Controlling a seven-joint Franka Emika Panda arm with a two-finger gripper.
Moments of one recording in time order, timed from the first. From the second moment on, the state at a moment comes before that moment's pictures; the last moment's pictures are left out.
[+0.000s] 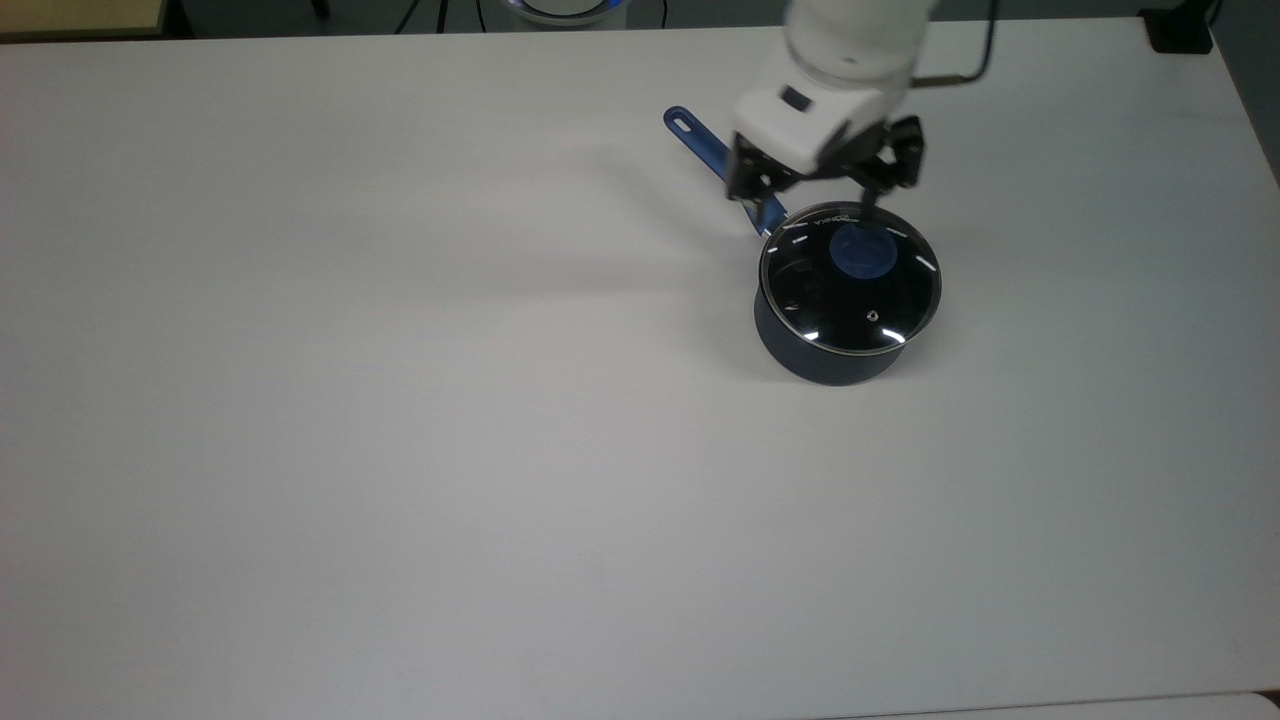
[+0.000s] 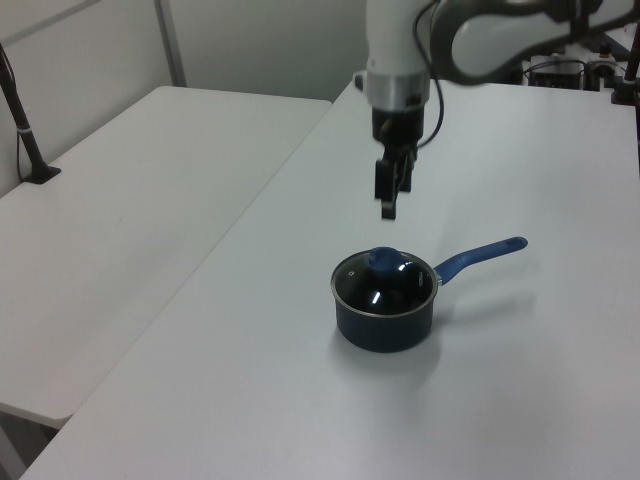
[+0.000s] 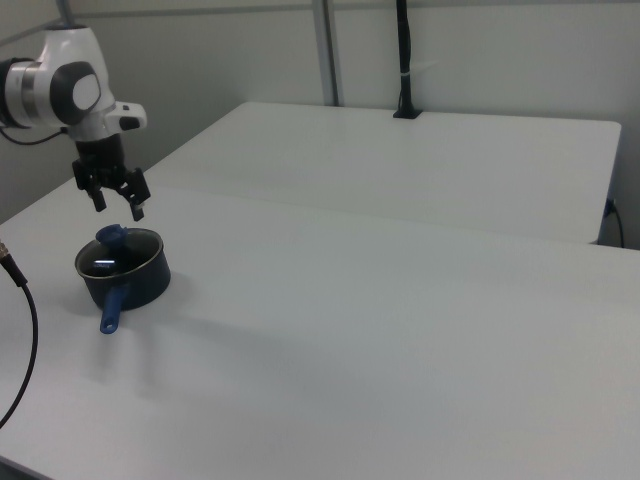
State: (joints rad) arm 0.46 0.36 -0.07 -1.46 0.08 1.83 0.30
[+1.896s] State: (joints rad) arm 0.55 0.47 -0.09 -1.42 0.07 1.88 0.40
